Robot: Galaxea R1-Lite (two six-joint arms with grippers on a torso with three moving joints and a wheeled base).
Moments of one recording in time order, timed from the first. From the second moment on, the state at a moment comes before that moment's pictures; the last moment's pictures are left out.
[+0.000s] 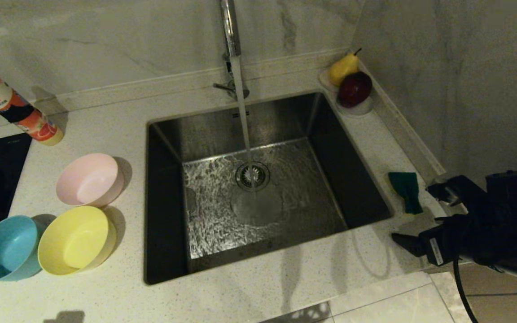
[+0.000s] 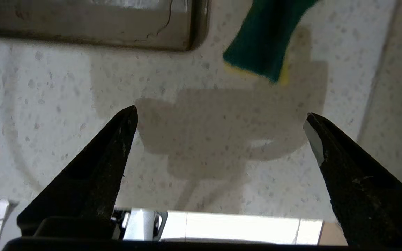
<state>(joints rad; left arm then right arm) 0.00 0.00 0.00 0.00 0.00 -0.01 0.26 1.49 -0.64 -0.31 -0.12 -0.12</state>
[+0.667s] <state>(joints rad) 0.00 0.00 0.00 0.00 0.00 -0.01 0.23 1.56 -0.69 -0.41 -0.12 -0.11</state>
